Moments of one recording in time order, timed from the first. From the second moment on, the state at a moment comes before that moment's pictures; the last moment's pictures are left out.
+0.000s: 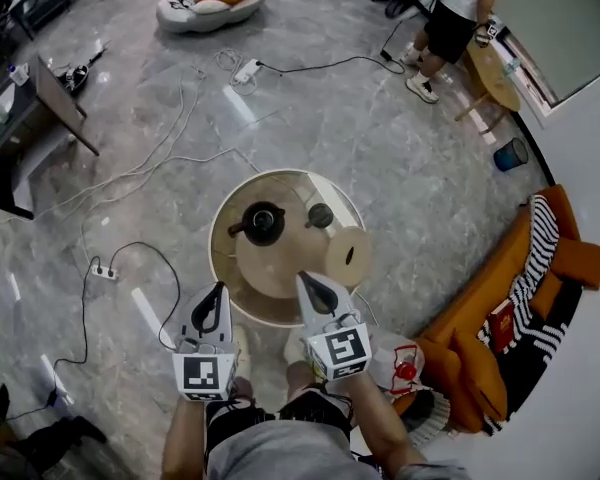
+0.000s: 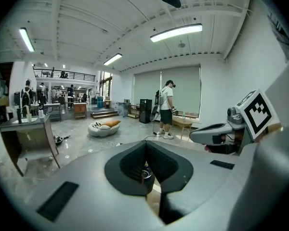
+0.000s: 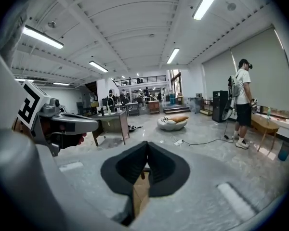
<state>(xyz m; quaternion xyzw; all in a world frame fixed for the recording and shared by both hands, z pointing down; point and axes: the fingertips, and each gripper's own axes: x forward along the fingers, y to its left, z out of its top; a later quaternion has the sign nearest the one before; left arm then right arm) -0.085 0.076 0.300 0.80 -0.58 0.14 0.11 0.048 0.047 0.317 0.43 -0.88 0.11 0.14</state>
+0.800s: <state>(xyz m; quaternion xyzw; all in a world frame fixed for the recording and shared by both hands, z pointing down) -0.073 0.036 0.491 0.78 -0.56 0.18 0.19 0.038 0.010 0.523 0.37 -0.89 0.17 0.22</state>
